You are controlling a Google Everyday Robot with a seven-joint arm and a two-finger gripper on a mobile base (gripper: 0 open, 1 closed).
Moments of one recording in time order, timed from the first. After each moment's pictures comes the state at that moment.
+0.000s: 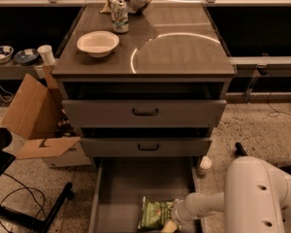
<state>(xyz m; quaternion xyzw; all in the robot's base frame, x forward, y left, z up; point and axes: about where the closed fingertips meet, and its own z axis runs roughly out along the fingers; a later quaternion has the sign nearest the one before) 0.455 -0.120 0.138 -0.46 0.86 0.17 0.14</state>
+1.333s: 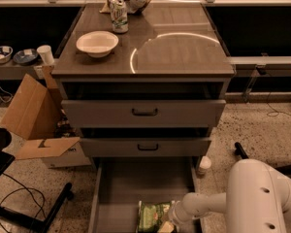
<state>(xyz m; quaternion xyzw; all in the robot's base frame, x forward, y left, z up) 0.450 -0.099 0.135 -0.47 0.85 0.20 0.15</state>
